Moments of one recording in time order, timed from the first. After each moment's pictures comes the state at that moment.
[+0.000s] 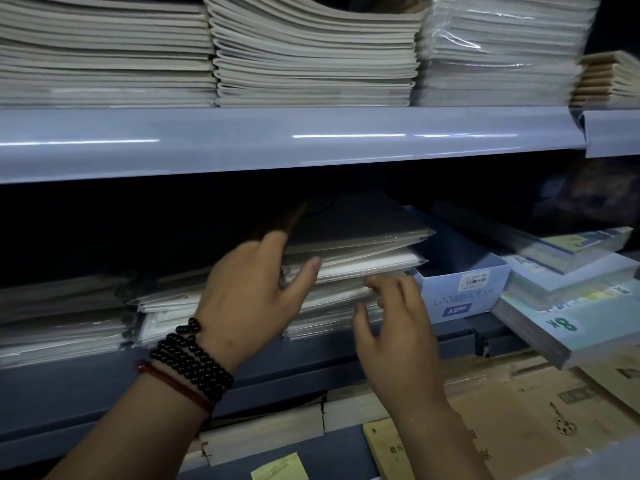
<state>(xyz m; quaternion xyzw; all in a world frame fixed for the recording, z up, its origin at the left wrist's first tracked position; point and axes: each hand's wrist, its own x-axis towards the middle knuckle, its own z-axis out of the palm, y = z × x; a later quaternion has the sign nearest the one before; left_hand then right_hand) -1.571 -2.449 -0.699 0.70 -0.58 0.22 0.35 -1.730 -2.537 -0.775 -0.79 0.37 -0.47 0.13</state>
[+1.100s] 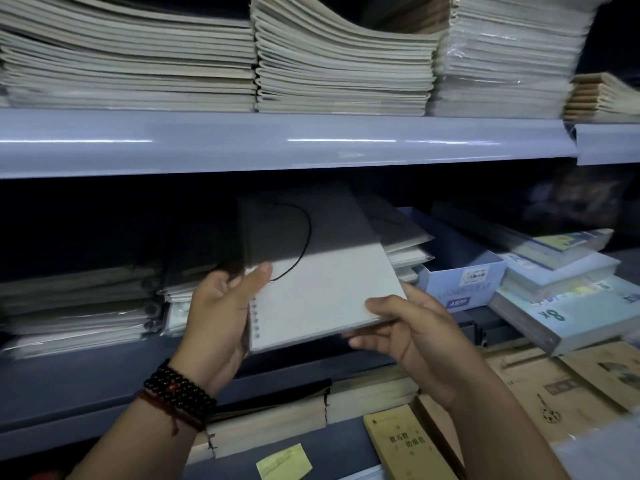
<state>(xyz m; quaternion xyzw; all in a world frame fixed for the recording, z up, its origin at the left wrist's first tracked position) -1.549 -2.419 -0.730 0.49 -0.24 -0.31 0.78 -1.745 -2.509 -0.729 -0.50 0.24 -0.36 0.75</state>
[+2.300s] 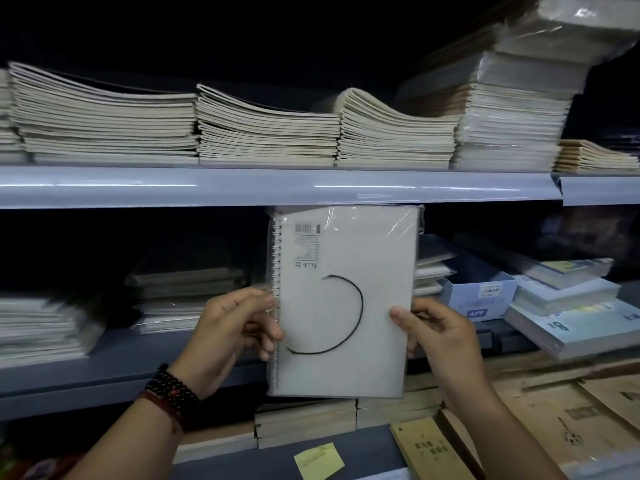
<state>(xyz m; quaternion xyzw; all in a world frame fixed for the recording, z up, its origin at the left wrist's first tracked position) -1.507 -2.295 -0.715 0.50 -0.38 -0.33 0.70 -1.746 -2.438 -0.730 -0.66 0.27 -0.49 0.51</state>
